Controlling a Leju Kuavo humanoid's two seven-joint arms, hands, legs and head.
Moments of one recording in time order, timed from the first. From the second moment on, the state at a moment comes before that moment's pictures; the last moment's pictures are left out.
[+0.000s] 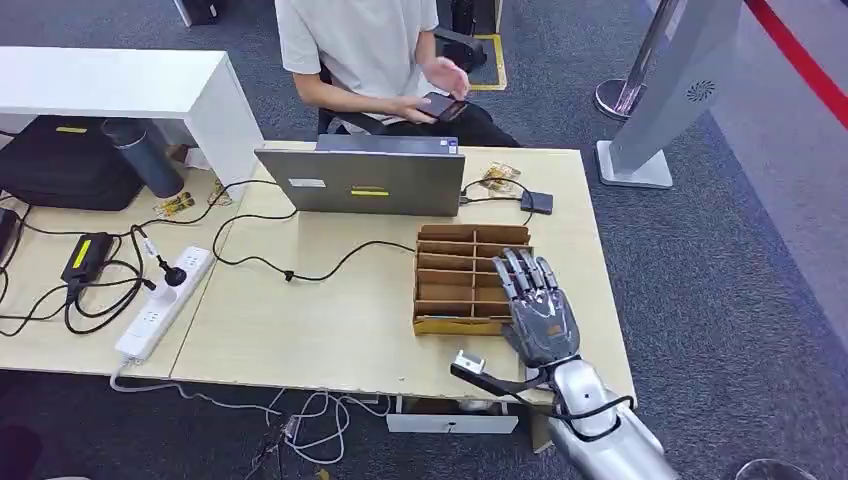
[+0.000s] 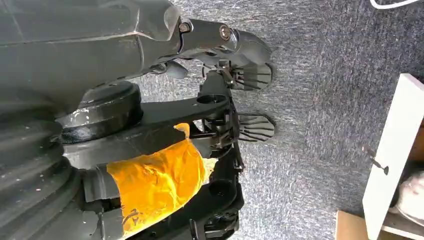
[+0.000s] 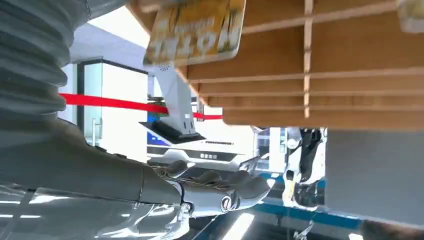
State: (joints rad) left arm -0.30 -0.22 0.80 -0.21 -0.51 -0.05 0.15; right arm -0.30 -0.13 0.57 -1.08 1.37 -0.66 0.02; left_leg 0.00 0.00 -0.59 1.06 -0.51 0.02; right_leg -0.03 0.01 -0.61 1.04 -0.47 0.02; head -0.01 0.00
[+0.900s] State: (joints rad) left arm -0.30 -0.22 0.78 -0.21 -0.51 -0.05 0.15; right arm -0.24 -0.13 0.55 -1.07 1.32 -0.62 -0.03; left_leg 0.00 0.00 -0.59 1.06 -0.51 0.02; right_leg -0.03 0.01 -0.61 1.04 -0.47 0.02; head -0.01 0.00
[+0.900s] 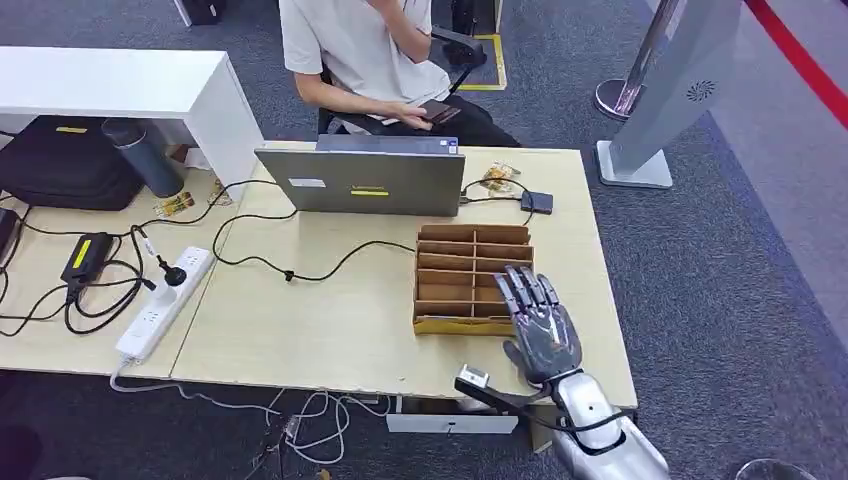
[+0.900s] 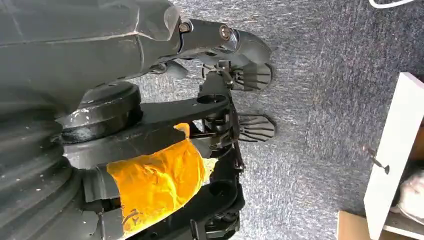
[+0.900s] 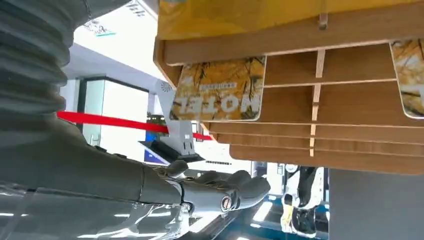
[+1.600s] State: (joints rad) left arm -0.30 -0.22 0.78 -0.21 -0.50 -0.05 0.16; right arm -0.25 -0.11 0.55 -1.07 1.30 -0.63 -0.04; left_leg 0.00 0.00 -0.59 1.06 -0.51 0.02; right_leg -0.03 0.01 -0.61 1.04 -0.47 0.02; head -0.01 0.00
